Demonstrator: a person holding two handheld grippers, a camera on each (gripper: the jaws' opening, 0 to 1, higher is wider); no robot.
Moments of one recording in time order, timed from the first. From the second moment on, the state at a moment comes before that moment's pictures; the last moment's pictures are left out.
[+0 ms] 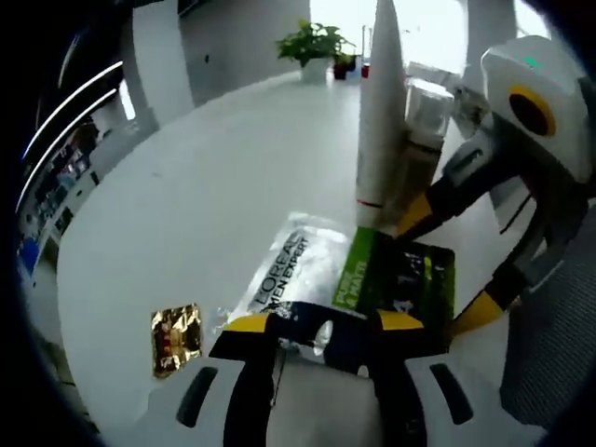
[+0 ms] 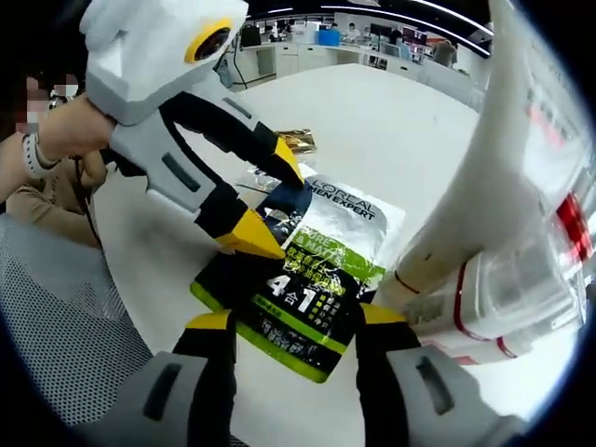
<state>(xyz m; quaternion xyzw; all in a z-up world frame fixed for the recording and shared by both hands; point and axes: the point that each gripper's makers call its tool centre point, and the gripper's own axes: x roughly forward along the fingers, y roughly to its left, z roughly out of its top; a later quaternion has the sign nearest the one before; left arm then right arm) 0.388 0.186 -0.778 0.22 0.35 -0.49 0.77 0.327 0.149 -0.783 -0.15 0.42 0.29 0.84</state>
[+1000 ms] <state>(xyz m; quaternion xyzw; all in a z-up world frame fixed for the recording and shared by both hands) 0.369 0.195 -0.730 0.16 0.33 -0.46 0.81 0.299 0.137 -0.725 -0.10 0.38 0.29 0.88</state>
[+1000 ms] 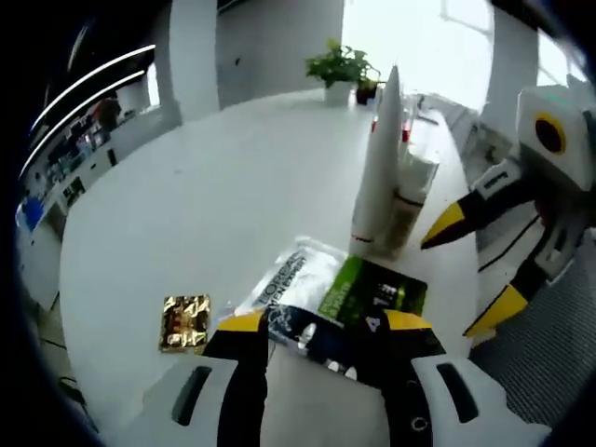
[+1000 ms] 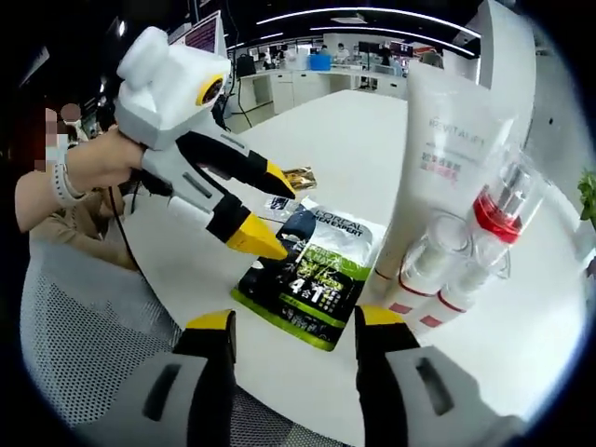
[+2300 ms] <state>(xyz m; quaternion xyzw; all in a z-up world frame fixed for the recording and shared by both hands) 0.320 0.238 -0.673 0.12 0.31 -0.44 0.83 0.305 0.075 -0.651 -0.14 0.30 0.23 0.91</state>
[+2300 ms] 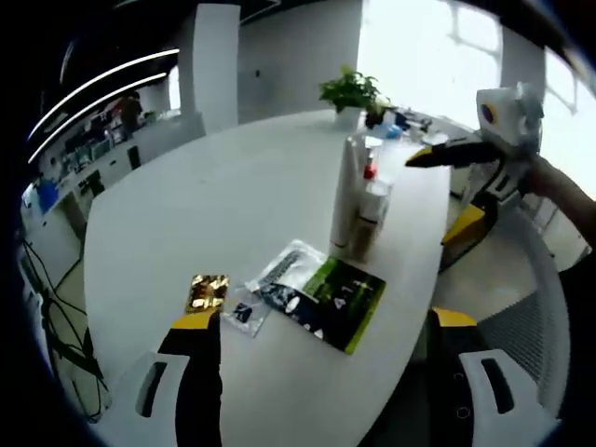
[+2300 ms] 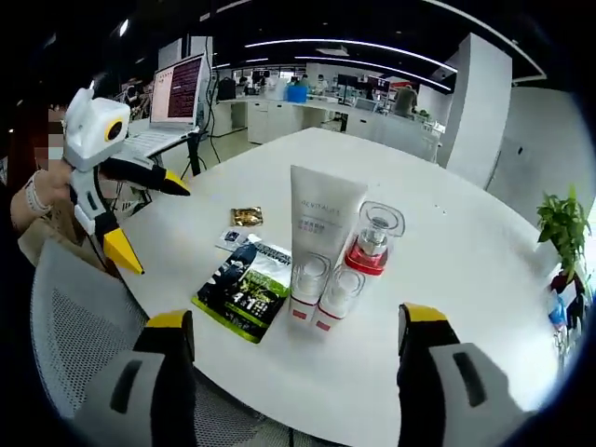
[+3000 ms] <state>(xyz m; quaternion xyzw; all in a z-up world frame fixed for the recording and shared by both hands) 0.304 0.220 -0.663 0.12 0.30 -0.41 0.85 0.297 0.058 -0.649 -0.14 0.29 0.31 0.89</state>
